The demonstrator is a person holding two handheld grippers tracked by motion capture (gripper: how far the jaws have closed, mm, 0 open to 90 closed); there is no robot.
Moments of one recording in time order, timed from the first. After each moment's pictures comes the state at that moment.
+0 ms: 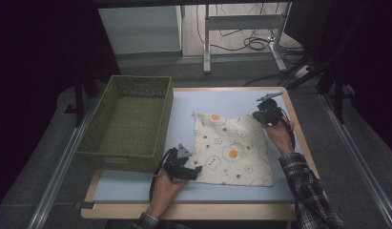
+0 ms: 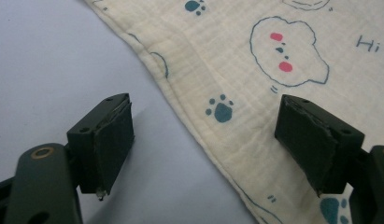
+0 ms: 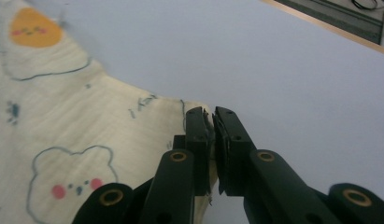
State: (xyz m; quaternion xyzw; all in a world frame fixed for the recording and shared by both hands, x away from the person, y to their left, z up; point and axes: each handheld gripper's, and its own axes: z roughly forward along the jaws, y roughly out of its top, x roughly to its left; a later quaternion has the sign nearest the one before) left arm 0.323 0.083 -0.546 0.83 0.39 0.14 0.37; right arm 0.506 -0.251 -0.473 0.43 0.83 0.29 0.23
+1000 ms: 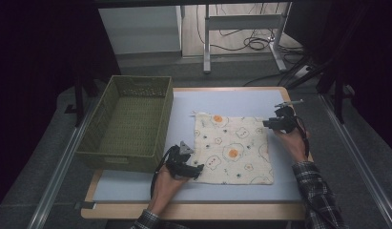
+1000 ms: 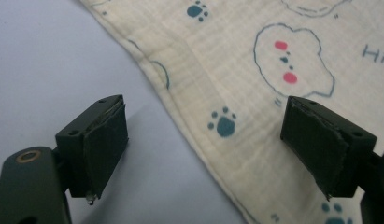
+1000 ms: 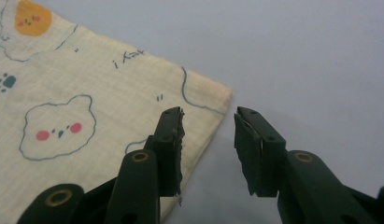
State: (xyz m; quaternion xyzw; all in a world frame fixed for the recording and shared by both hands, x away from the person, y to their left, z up) left arm 0.335 0.075 -0.540 0.83 0.40 0.13 0.37; right arm 0.494 -0.310 -0.496 0.47 0.80 0.33 0.17
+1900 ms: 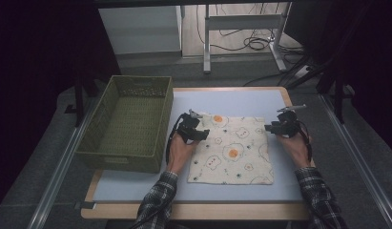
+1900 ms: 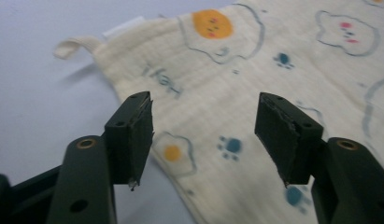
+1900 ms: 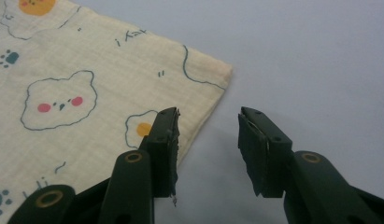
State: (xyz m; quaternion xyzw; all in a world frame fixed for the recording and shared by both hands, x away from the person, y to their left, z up) left arm 0.448 0.054 -0.515 0.80 0.44 0.16 0.36; right arm 0.482 -0.319 -0.502 0.46 0.80 0.33 0.18
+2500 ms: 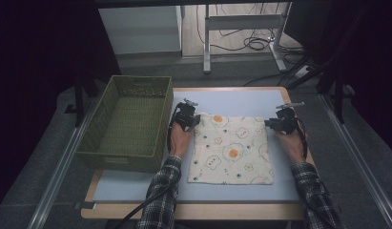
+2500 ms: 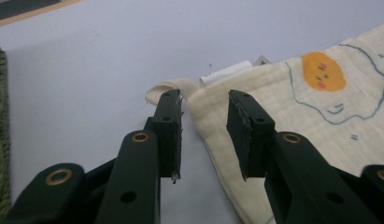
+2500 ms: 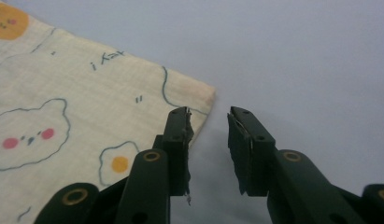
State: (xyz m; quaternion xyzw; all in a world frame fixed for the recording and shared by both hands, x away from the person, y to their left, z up) left arm 0.500 0.065 -0.524 0.77 0.49 0.21 0.34; right arm 0.501 -0.316 -0.509 0.48 0.79 0.34 0.19
